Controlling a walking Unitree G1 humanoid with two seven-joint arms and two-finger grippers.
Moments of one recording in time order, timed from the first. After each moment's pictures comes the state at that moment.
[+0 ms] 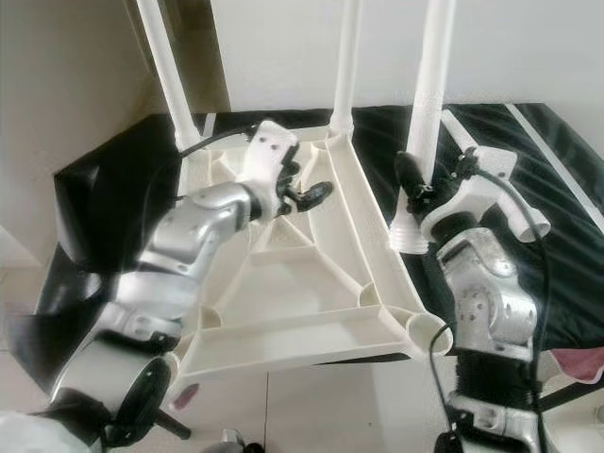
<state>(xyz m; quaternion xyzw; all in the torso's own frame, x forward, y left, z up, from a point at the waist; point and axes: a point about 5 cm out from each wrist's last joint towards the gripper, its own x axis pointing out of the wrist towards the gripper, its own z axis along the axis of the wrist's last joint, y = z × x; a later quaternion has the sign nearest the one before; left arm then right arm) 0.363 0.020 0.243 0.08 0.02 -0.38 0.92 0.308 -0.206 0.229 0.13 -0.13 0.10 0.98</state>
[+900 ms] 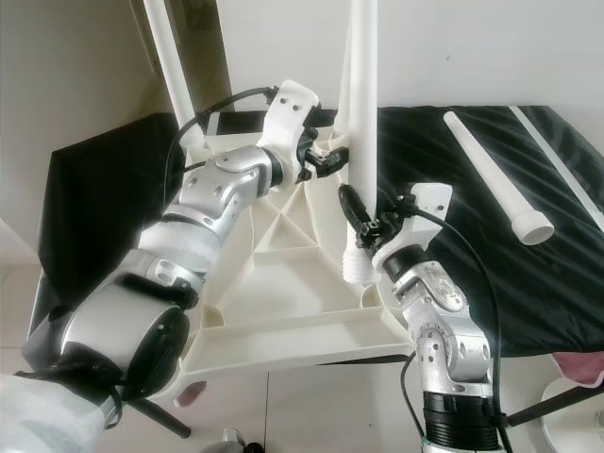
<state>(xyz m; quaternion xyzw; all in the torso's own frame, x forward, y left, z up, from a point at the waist) 0.384 -0.006 0.277 0.06 -0.01 -0.39 0.92 0.287 -0.154 0.206 0.13 -0.12 0.20 0.96</state>
